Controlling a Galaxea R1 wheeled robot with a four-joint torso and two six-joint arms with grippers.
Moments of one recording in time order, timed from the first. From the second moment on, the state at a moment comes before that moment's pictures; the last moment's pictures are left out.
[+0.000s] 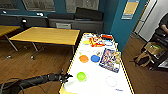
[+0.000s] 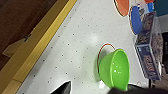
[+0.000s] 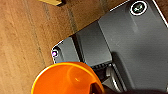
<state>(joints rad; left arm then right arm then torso) 0.44 2.48 -1.90 -0.34 0.31 -0.48 -1.22 2.77 -2.18 -0.16 -0.05 0.50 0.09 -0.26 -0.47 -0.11</state>
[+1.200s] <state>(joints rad) 0.44 2.72 -2.20 -0.33 0.38 -0.50 -1.22 2.79 -2.19 -0.17 -0.05 0.50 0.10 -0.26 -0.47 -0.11</state>
